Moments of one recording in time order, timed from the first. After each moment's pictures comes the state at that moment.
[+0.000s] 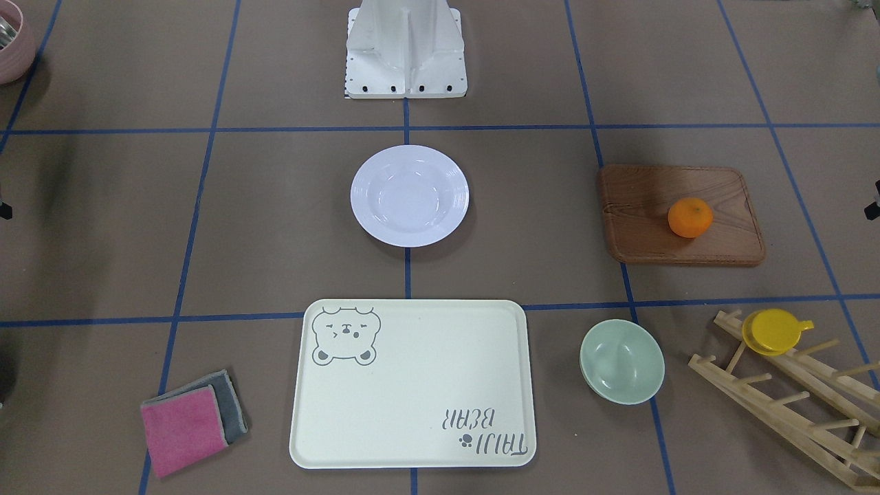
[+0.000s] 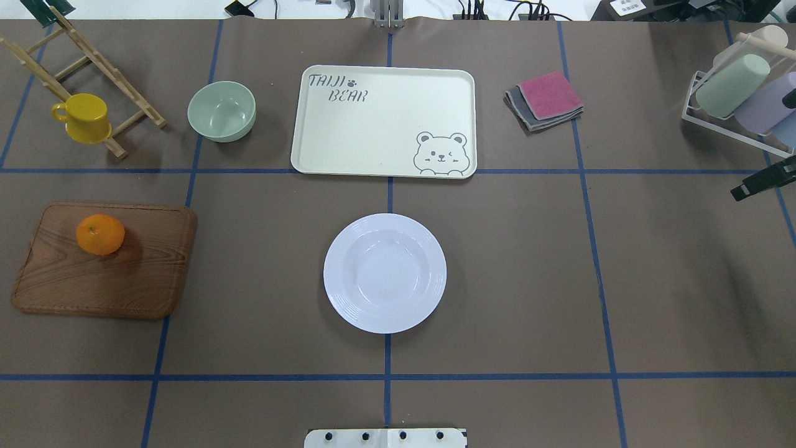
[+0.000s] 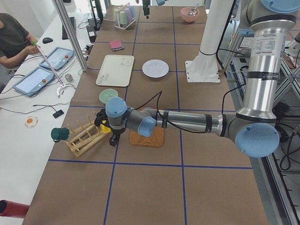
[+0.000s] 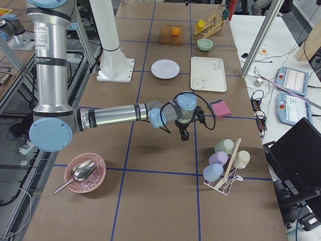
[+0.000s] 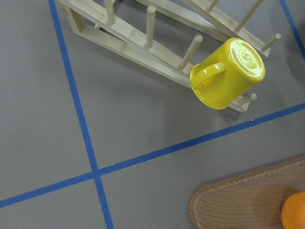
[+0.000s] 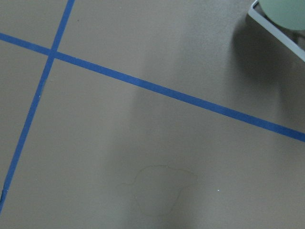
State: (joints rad) left arm -1.40 -1.63 -1.57 -1.94 -2.43 -0.13; right arm 1.23 -1.58 1.72 -1.31 2.41 0.19
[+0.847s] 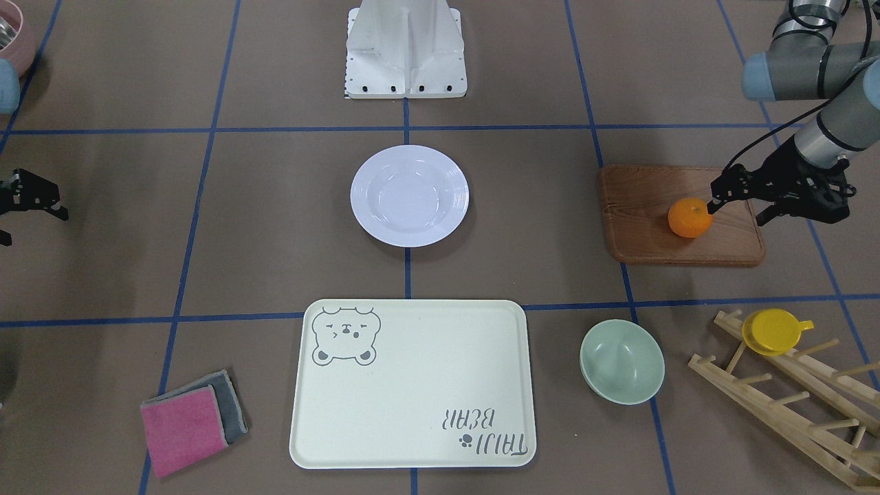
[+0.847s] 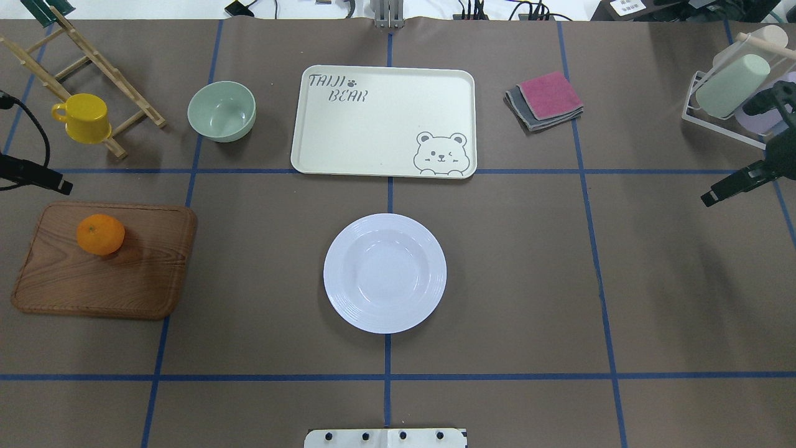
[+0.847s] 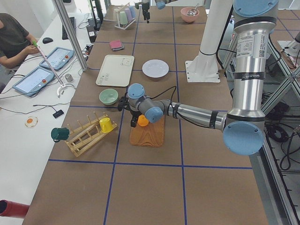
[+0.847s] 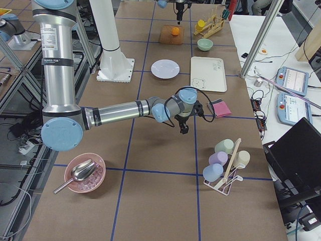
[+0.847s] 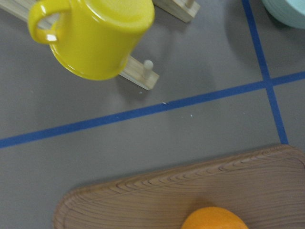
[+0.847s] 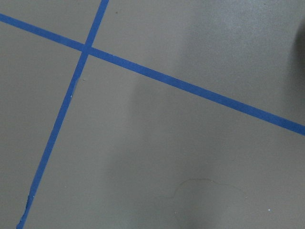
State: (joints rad) left arm -1.03 -1.56 -1.72 -2.10 -2.26 -0.60; right arm 1.16 -1.55 1.72 -1.30 2.40 0.21
